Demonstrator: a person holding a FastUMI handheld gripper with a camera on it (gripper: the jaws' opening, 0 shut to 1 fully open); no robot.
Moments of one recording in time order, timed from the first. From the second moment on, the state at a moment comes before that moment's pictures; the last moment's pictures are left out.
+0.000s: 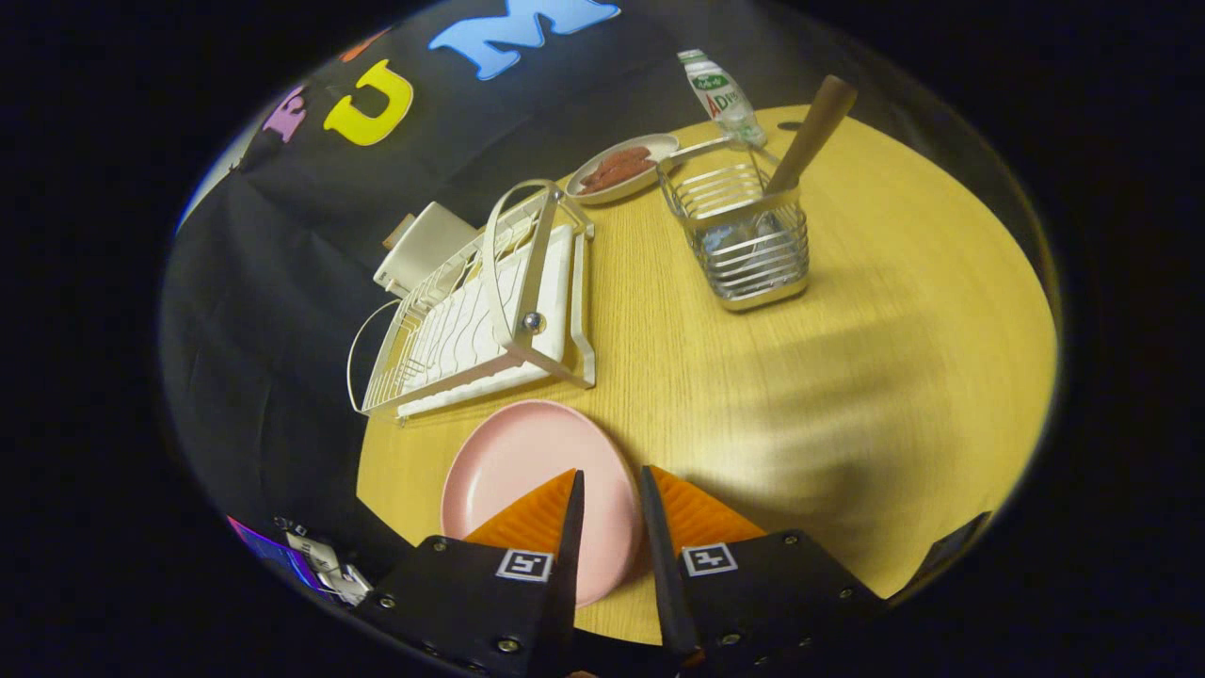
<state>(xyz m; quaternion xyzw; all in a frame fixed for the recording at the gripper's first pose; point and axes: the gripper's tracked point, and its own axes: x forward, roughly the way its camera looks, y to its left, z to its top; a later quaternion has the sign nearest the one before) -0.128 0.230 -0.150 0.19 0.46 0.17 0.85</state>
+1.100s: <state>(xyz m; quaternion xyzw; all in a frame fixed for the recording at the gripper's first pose) -0.058 0.085 0.037 0.08 0.08 0.10 0.99</state>
